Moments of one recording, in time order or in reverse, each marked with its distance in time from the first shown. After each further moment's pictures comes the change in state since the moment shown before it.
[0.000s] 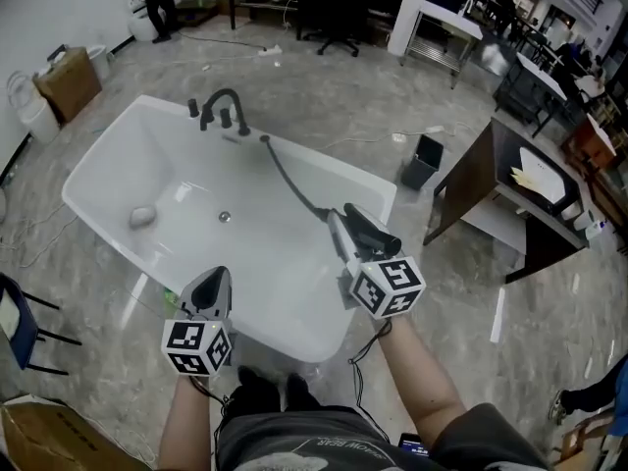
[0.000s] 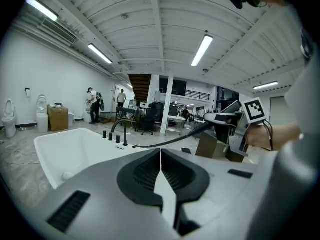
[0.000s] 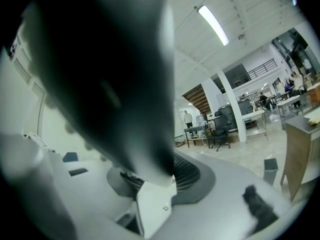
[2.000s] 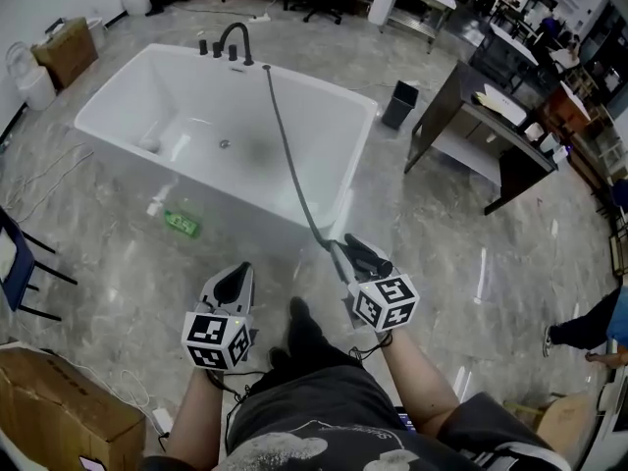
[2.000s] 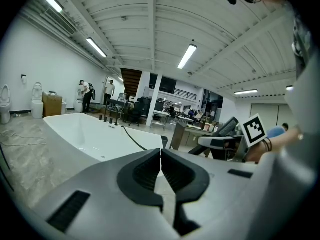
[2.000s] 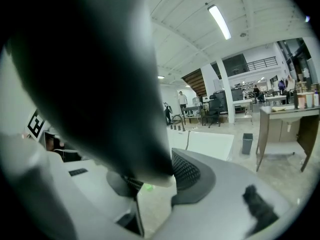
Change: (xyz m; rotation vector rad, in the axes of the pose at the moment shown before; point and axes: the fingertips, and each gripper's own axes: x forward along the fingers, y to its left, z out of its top) left arm -0.354 -0.118 -0.167 -0.031 0.054 -0.161; right arm -0.358 0.248 -0.172 -0.009 0.248 -0.066
